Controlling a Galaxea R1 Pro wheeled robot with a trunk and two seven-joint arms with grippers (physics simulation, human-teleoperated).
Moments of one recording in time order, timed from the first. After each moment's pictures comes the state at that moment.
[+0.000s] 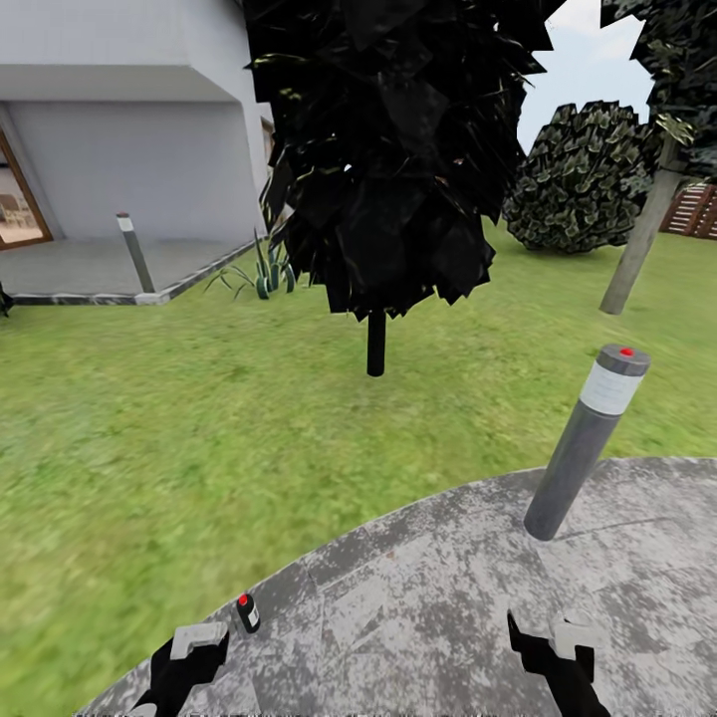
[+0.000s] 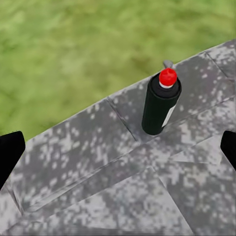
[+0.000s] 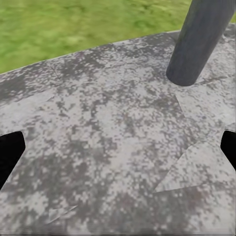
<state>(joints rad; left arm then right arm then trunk) -0.38 0.08 0.10 -0.35 -0.01 -0.27 0.00 -0.13 -0.06 -0.17 -0.86 0.01 -0.22 0.00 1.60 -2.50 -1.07</state>
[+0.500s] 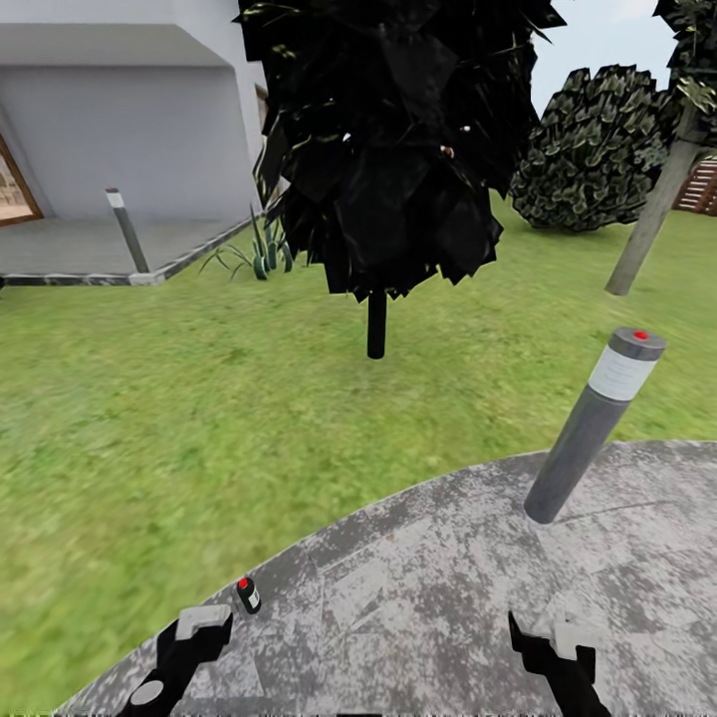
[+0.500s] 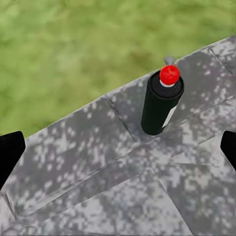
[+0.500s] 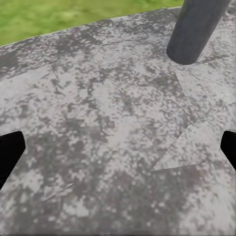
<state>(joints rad) -0.41 0.08 0.10 -0.36 -0.01 -0.27 0.00 -0.13 -0.06 -0.17 -0.87 0.01 -0.21 0.00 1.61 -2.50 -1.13</state>
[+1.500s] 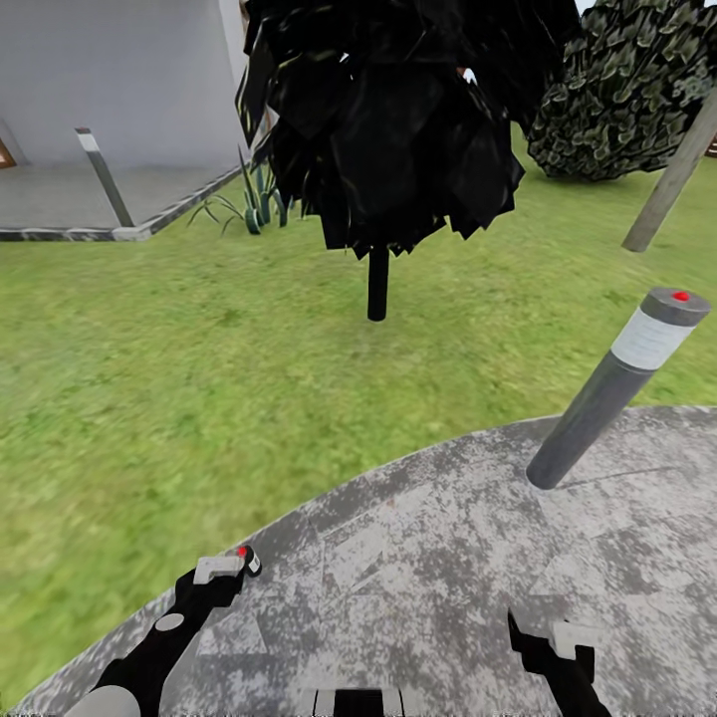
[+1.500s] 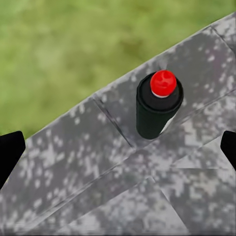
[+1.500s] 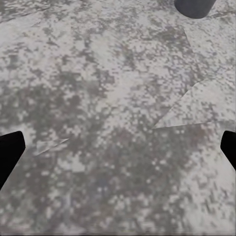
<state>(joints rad) -0.54 0.07 0.10 -0.39 -0.09 -0.14 0.00 -0.13 -0.06 -0.17 -0.87 0.01 -0.21 0.00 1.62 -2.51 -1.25</state>
